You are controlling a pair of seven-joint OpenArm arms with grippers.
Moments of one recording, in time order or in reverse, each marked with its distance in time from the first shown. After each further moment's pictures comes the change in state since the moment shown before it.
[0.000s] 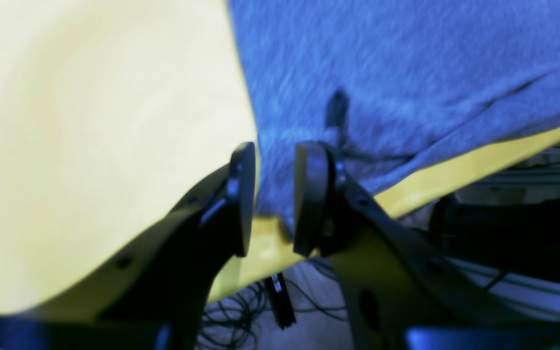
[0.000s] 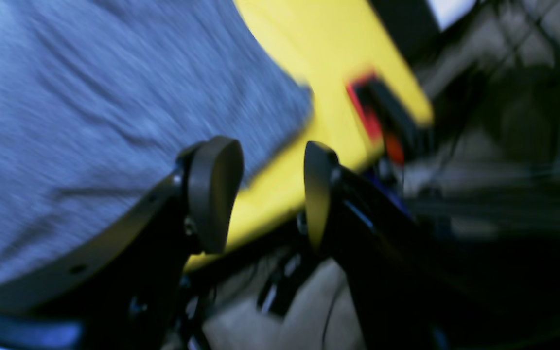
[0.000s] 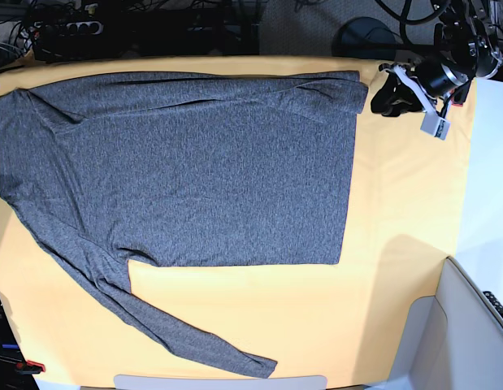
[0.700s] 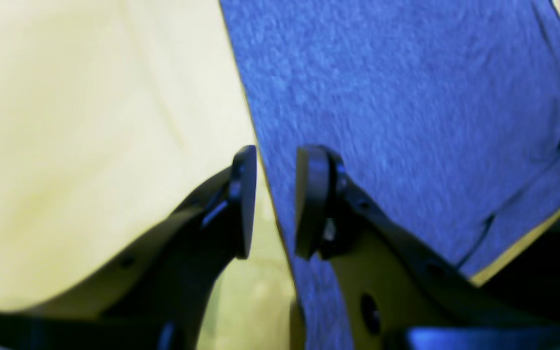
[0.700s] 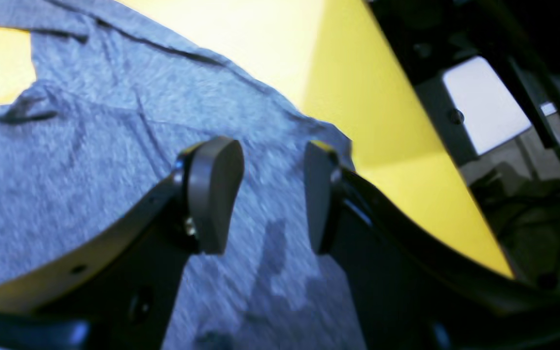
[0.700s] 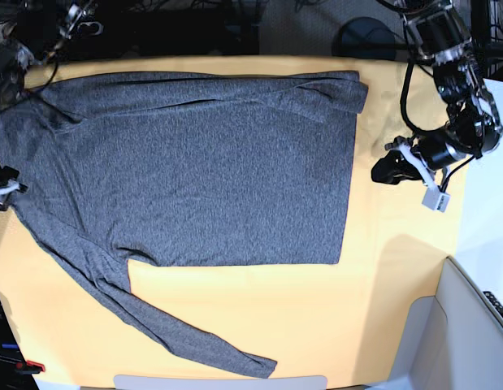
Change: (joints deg) left arm -29.1 0.1 2.1 -23.6 1.7 0.2 9.2; right arm 34.6 -0.3 -25.9 -12.0 -25.5 0.5 -0.2
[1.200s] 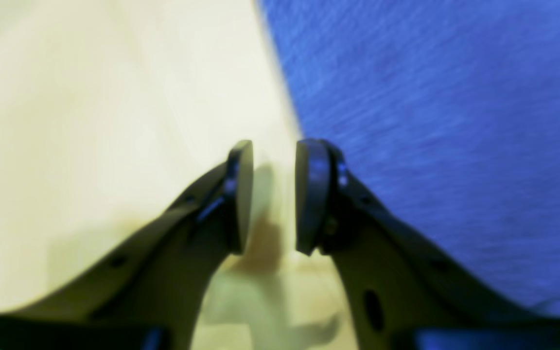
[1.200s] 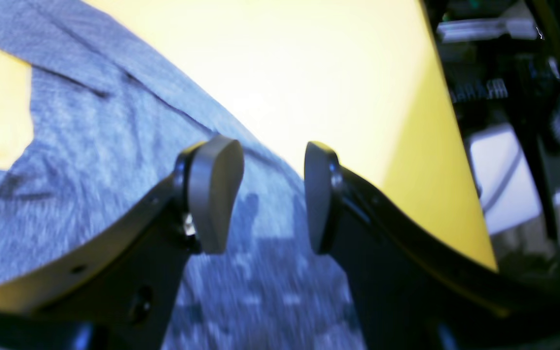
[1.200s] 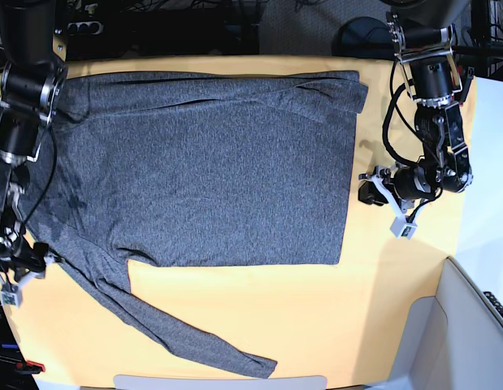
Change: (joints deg) left arm -11.5 -0.8 13.5 -18.5 25.3 -0.2 -17.1; right arm 26.6 6.4 -26.8 -43.9 -10.6 0.3 21.1
